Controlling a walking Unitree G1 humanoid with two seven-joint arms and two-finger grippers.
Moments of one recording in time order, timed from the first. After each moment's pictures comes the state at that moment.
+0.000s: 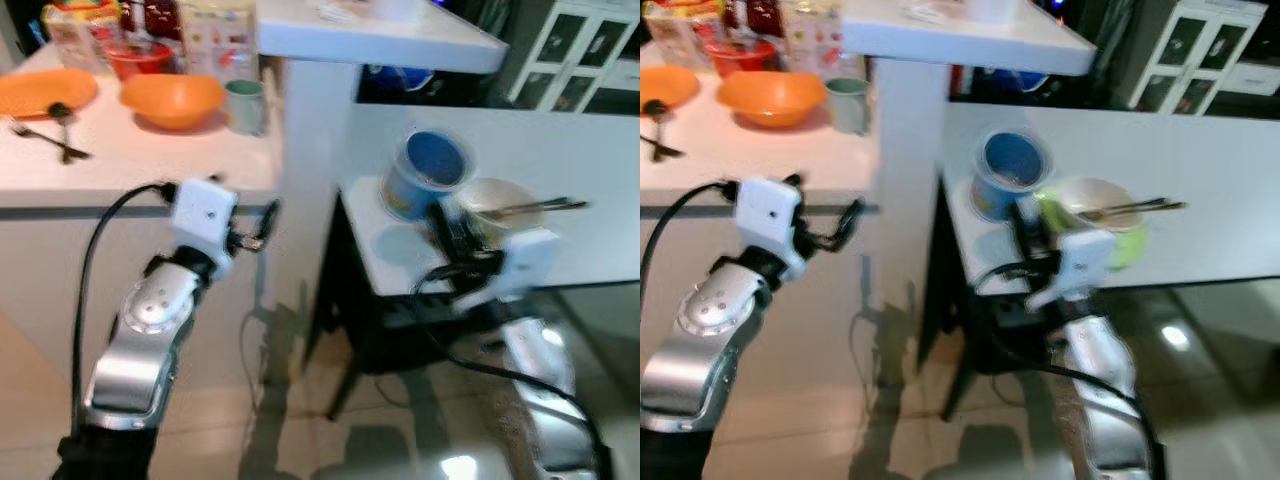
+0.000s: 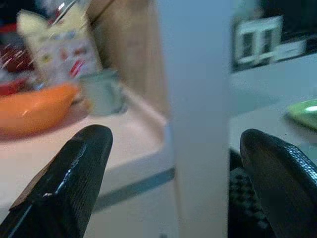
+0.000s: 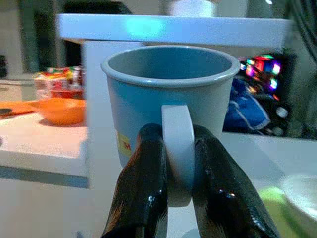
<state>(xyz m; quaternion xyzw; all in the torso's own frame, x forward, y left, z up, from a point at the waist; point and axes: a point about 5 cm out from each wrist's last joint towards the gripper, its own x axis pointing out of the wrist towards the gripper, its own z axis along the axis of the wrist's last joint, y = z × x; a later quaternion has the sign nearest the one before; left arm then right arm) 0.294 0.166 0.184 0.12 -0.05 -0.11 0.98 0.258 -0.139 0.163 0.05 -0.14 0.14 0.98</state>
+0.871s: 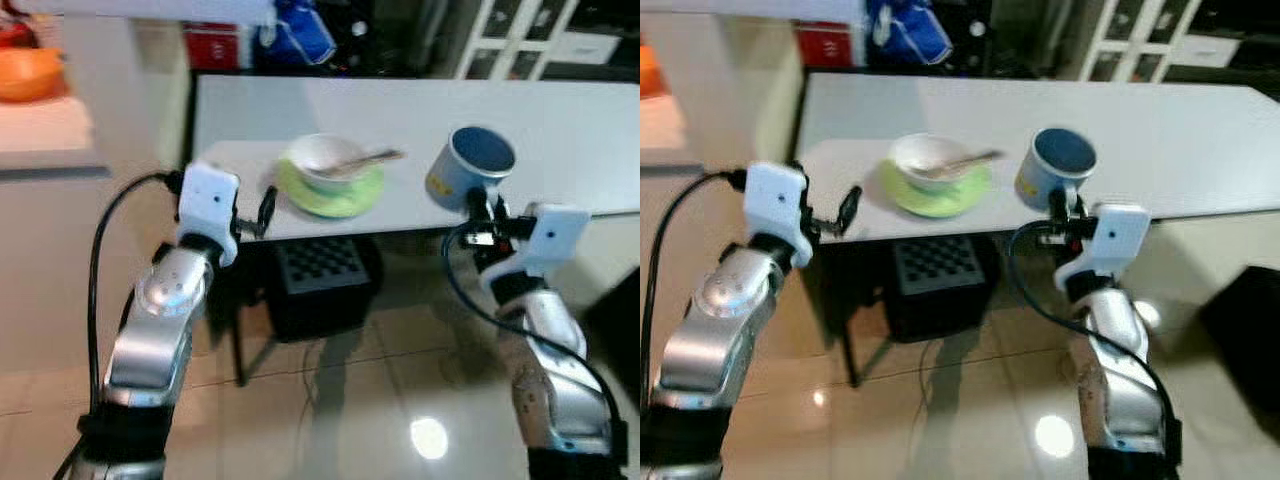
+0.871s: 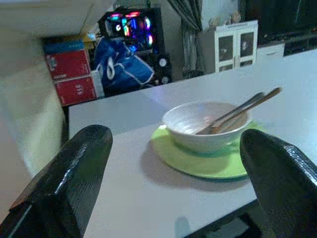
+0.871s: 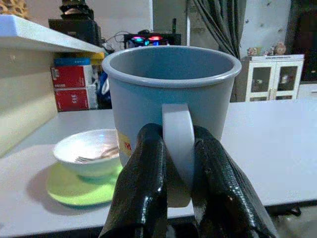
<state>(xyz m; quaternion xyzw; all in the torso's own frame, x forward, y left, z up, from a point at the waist) 0.305 0.155 0.190 0.12 -0.05 -0.10 0.99 0.280 -0.168 0.166 0.07 -0.10 0.04 0.99</state>
